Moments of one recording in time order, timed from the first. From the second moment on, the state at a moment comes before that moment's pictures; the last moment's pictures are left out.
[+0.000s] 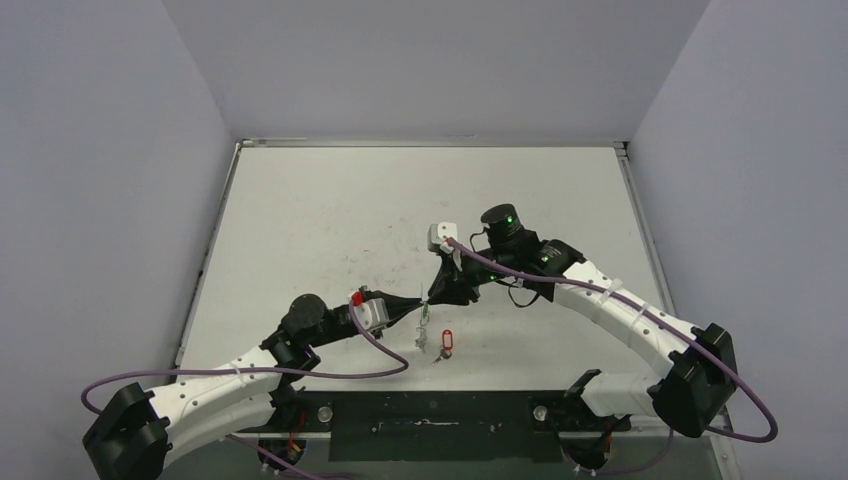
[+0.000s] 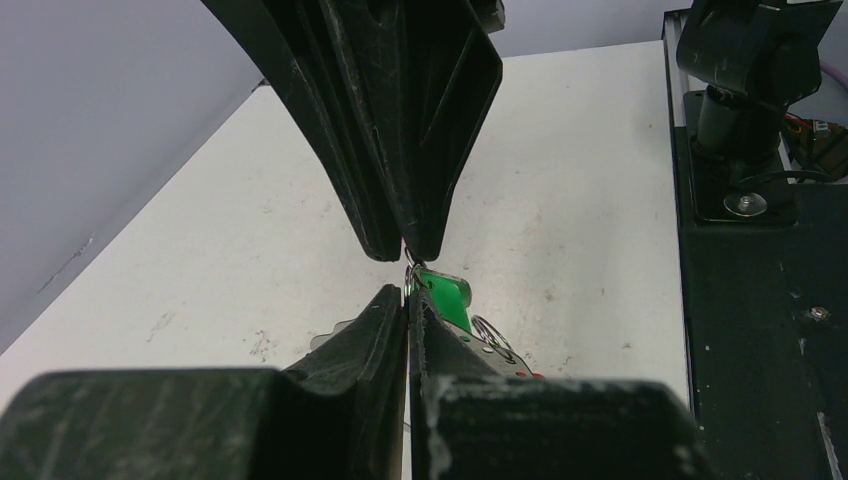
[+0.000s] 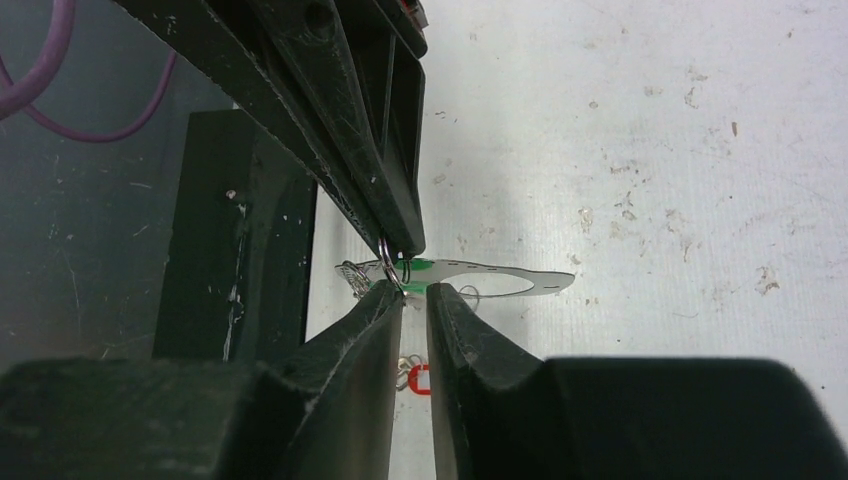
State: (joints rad) left arm -0.85 0.82 0.26 0.66 0.42 0.20; right arm 0.71 1.27 1.03 -0.44 -0.84 -0.38
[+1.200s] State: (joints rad) left arm -0.85 0.81 0.26 0.65 0.42 0.20; right arm 0.71 1.28 0.95 -0.37 -0.83 -0.34
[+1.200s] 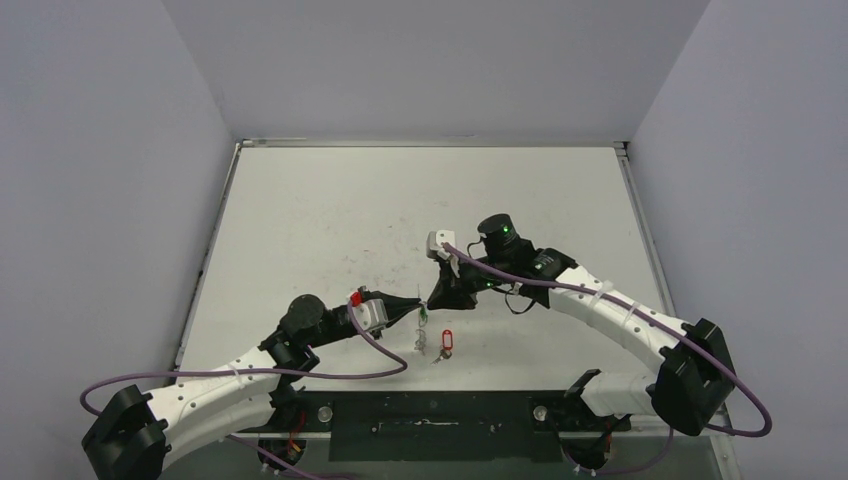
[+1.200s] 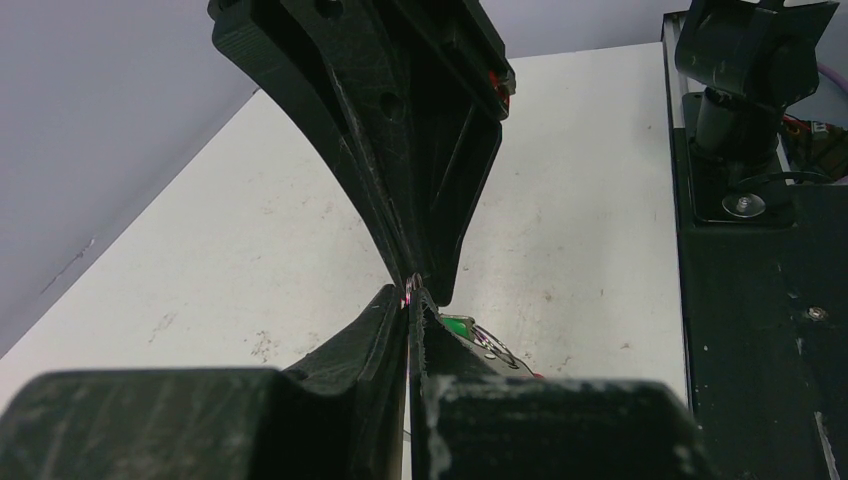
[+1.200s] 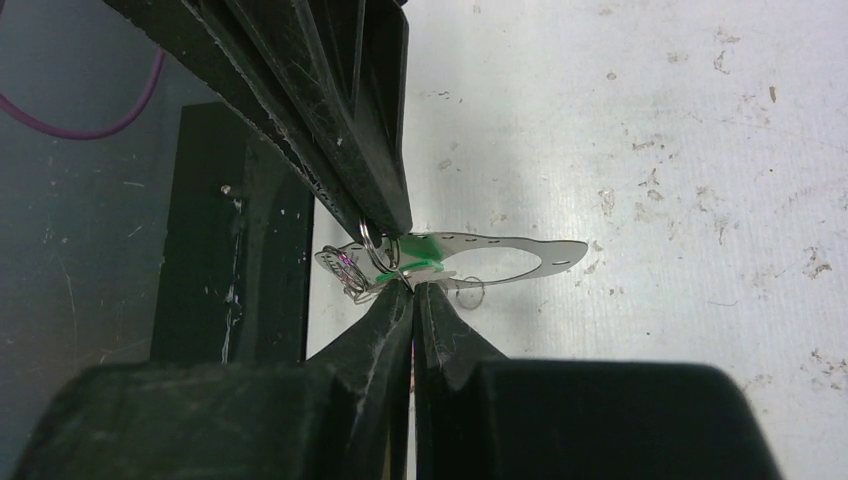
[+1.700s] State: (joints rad) left arm -0.85 0.80 0.26 0.65 0.42 0.20; right arm 0.72 1.15 0.87 -0.22 -0.78 -0.28
